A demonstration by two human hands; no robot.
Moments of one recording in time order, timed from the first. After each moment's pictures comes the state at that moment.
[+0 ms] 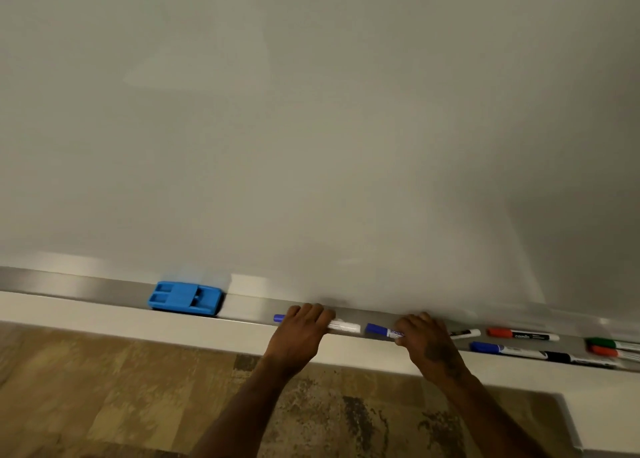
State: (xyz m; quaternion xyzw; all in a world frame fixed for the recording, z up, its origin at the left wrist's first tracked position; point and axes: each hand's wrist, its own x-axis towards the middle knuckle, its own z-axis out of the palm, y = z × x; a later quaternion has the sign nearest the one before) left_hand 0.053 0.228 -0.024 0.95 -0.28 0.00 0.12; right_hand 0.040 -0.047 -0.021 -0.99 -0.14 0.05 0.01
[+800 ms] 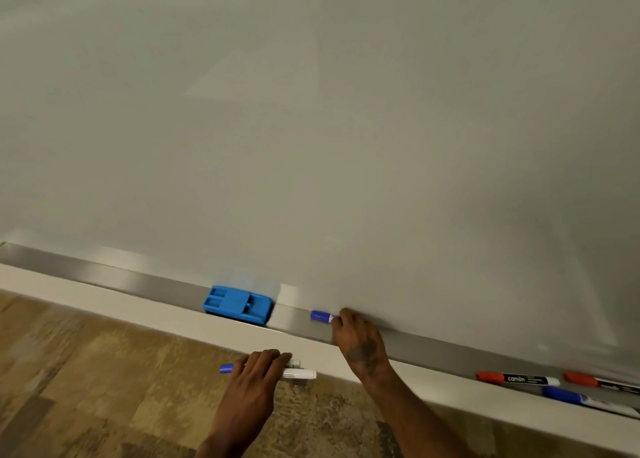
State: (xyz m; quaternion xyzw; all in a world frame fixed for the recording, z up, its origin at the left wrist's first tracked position) left_hand -0.027 0.373 -0.024 0.99 -0.10 0.01 0.13; right_hand 0.082 0.170 -0.039 -0.97 -0.24 -0.06 0.00
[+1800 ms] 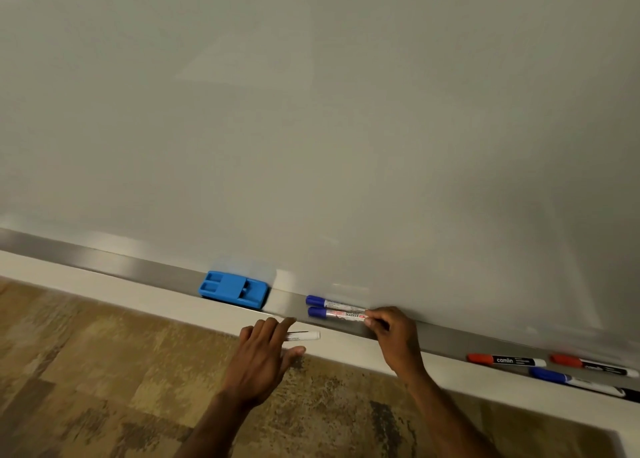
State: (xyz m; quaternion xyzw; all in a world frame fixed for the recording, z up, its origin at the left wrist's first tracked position) left_hand -0.003 0.364 -0.022 0.98 -0.11 0.01 0.18; right_hand 0.064 0.096 -0.041 -0.88 0.00 0.00 0.48
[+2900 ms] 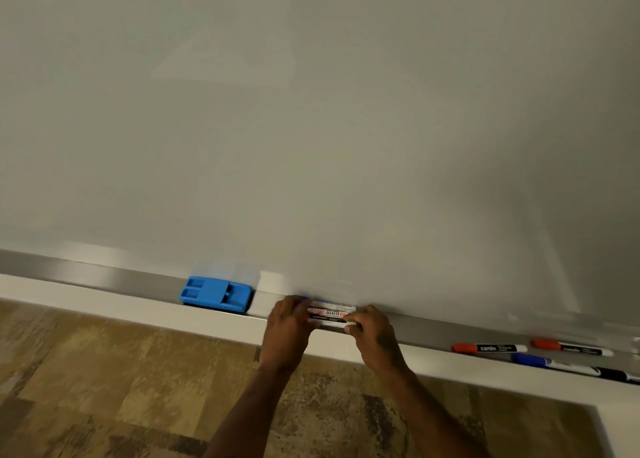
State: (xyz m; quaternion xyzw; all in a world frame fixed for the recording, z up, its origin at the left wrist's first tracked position) left_hand 0.056 0.294 -0.042 0.97 -0.03 0.05 0.24; right_hand 0.059 0.111 -0.034 -0.92 -0.01 0.08 0.37
